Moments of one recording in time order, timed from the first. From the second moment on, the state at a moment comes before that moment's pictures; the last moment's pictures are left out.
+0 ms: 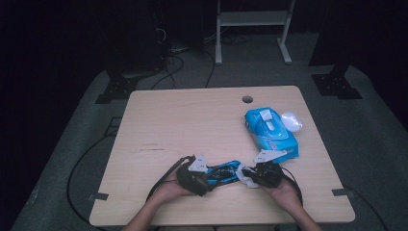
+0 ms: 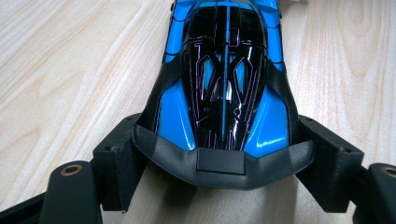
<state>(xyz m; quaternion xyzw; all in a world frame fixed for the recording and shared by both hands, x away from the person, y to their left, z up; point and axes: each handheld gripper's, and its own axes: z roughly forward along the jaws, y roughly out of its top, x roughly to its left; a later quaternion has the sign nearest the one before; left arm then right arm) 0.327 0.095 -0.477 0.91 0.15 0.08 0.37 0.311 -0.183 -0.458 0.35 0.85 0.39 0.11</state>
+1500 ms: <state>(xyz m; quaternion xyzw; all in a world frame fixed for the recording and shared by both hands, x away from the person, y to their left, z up) 0.327 0.095 -0.477 0.91 0.15 0.07 0.37 0.315 -0.163 -0.457 0.34 0.84 0.42 0.09</state>
